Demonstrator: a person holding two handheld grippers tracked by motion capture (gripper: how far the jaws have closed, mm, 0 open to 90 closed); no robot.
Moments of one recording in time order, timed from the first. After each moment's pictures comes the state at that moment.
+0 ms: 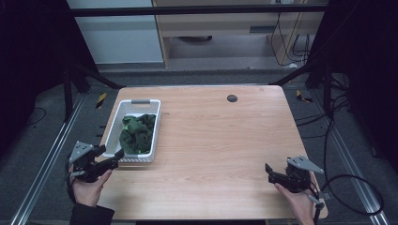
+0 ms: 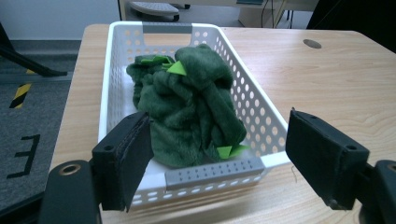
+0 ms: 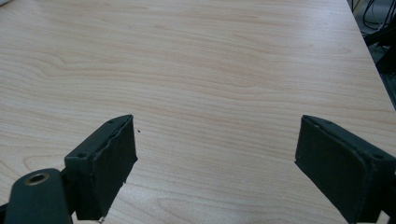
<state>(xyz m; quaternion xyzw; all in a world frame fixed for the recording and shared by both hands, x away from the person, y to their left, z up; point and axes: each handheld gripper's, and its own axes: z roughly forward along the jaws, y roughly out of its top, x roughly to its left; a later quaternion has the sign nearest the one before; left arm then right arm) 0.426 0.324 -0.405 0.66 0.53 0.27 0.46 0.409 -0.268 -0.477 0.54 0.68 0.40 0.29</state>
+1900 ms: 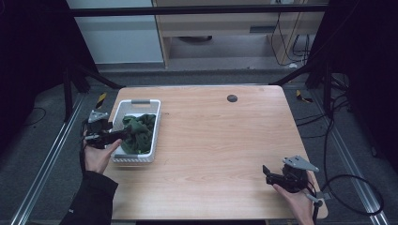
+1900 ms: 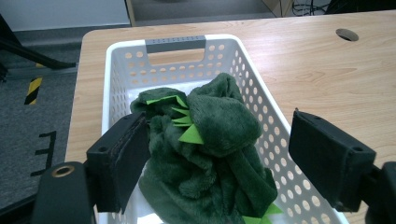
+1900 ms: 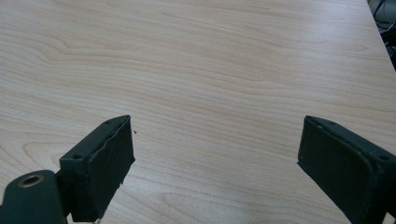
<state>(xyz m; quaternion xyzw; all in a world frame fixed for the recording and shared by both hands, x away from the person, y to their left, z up) 0.514 0.308 -0.379 0.70 0.54 0.26 0.39 0.413 -0.263 -0.480 0.53 0.71 0.38 0.28</state>
